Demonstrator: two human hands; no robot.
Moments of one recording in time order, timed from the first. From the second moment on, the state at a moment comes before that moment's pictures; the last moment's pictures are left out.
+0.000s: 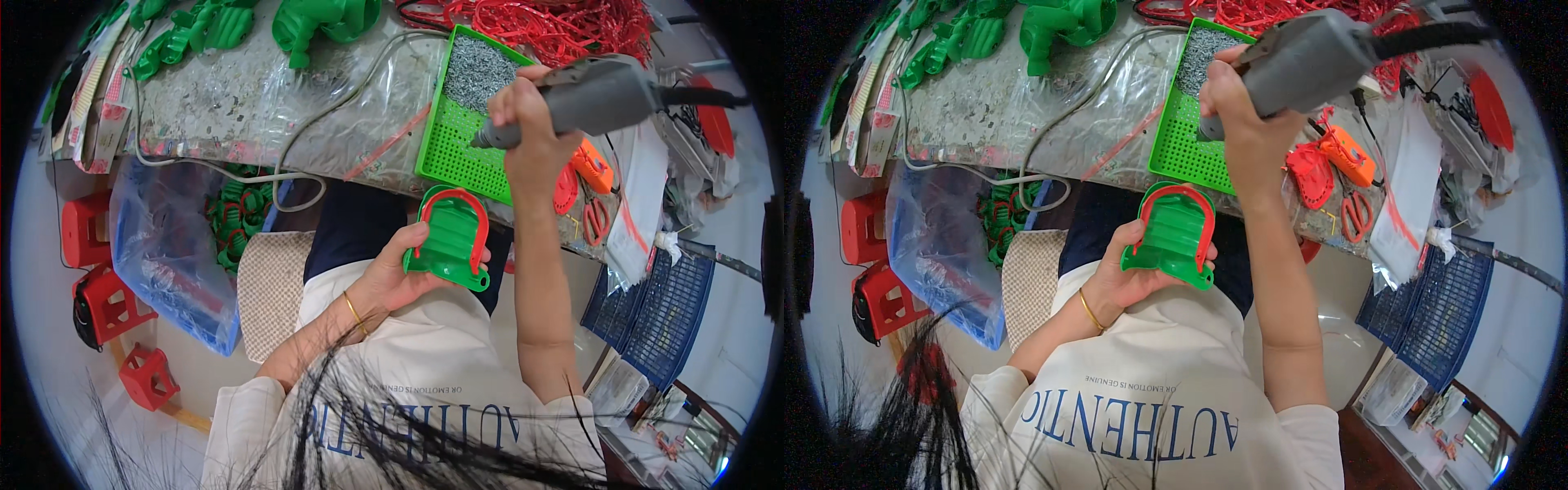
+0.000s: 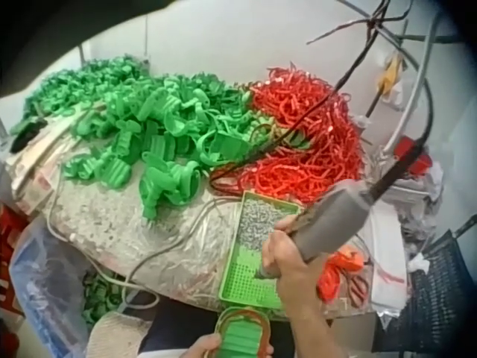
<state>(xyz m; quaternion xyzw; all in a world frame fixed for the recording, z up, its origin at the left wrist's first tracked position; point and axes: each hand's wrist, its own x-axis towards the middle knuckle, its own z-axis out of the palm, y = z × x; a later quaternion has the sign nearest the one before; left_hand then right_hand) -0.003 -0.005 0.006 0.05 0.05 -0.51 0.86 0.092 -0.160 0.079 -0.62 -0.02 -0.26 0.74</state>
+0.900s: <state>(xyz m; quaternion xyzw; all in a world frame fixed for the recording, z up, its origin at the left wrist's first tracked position) 0.001 -0.001 -0.001 0.03 0.08 -0.49 0.87 0.108 -0.159 0.045 -0.65 0.00 -0.27 0.71</state>
